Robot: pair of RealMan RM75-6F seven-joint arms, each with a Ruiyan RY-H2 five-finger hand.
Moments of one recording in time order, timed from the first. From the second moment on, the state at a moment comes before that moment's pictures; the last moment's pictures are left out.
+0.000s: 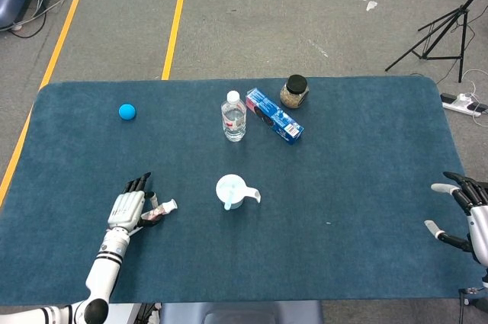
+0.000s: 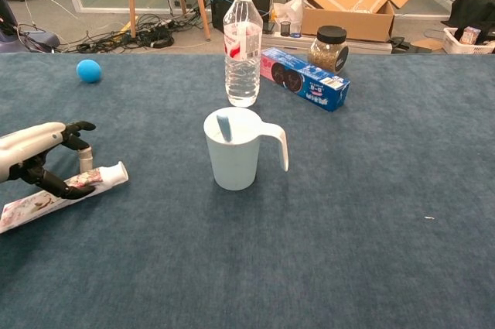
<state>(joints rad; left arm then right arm) -0.51 -1.58 -0.13 -1.55 0.90 1.11 0.34 0.02 -1.00 0.08 -1.65 -1.54 1.59 0.17</state>
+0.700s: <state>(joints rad) -0.34 -1.34 -0.13 -1.78 1.15 1.36 0.16 0.02 -1.01 0.08 -1.65 -1.55 1.59 0.15</state>
